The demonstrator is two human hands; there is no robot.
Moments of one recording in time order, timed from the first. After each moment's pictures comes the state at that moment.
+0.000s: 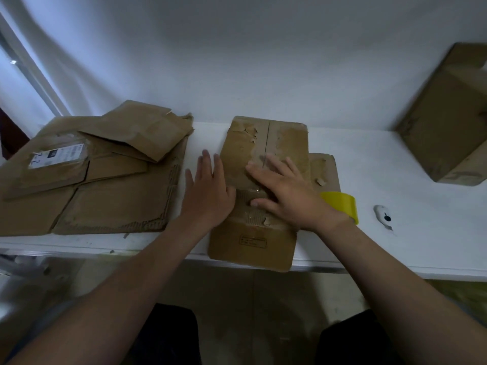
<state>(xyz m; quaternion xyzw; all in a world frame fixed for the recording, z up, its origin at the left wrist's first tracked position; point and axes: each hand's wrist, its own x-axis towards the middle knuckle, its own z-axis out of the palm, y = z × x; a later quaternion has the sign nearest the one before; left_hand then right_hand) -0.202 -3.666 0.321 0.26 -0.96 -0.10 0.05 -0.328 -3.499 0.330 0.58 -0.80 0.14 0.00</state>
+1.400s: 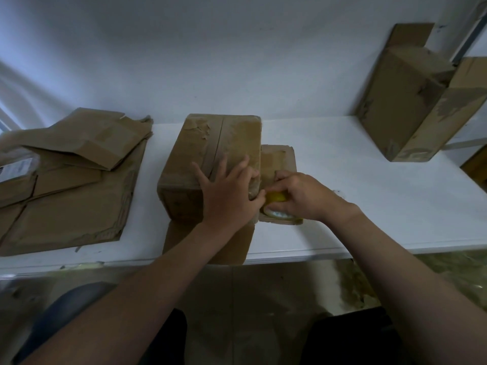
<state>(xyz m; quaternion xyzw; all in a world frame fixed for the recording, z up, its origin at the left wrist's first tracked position) -0.272 -3.554 0.308 0.13 -0.96 -0.05 0.24 -0.390 -3.396 0.321 0.53 -0.82 0.20 -0.06</state>
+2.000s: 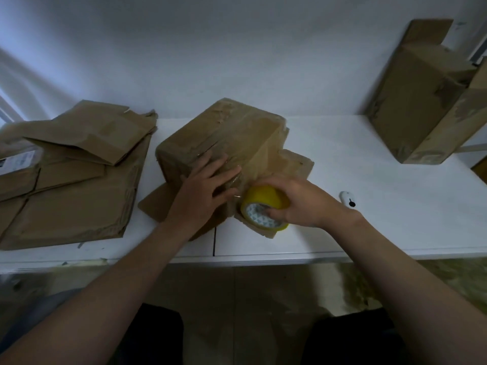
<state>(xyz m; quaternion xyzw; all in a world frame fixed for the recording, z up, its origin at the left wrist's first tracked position) -0.245 -3.632 0.292 0.07 -0.95 -0.22 0.18 -0.374 -3.411 0.323 0.52 -0.82 0.22 -0.13</state>
